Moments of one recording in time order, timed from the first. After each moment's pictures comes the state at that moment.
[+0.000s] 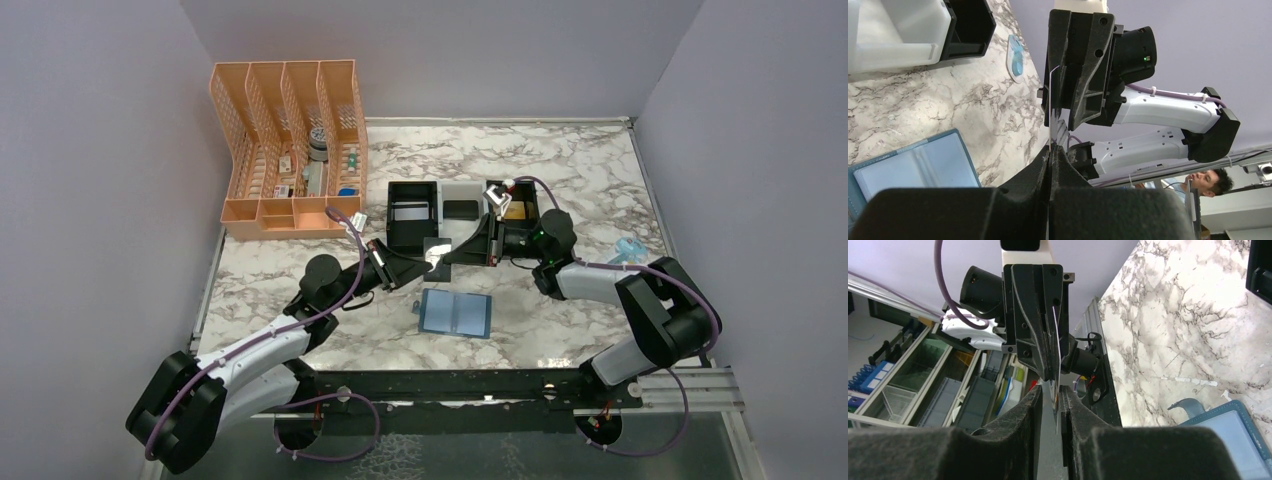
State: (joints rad) left arm -0.62 0.97 0.27 0.73 0.42 -1.17; right arm 0.49 1.52 0.54 1.12 -1.01 1.20
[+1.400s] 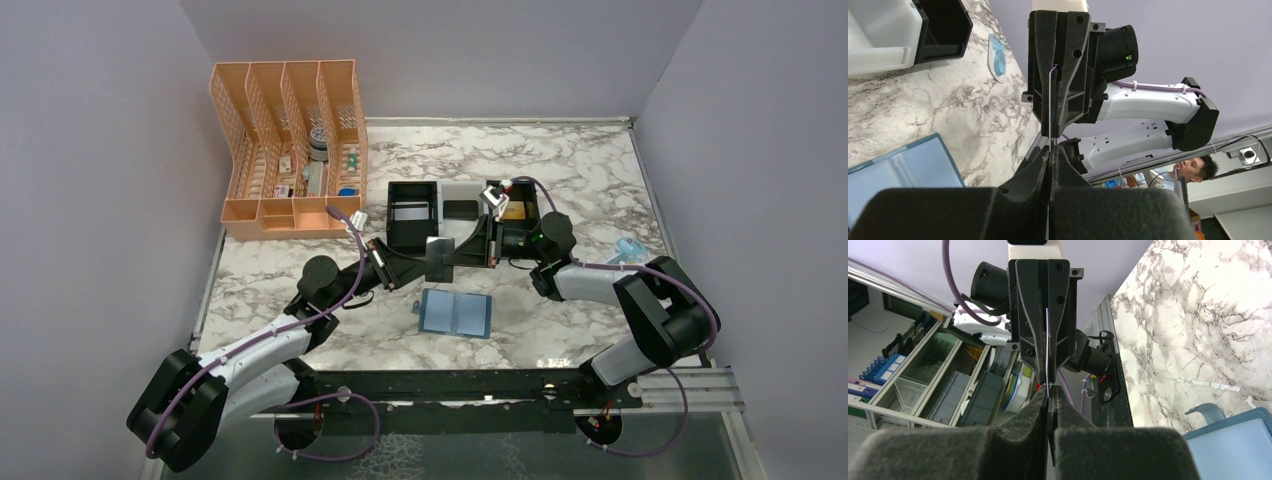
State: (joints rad) left arm -0.62 0.98 0.27 0.81 0.45 -1.19; right arm 0.50 1.53 0.54 1.19 -1.01 1.26
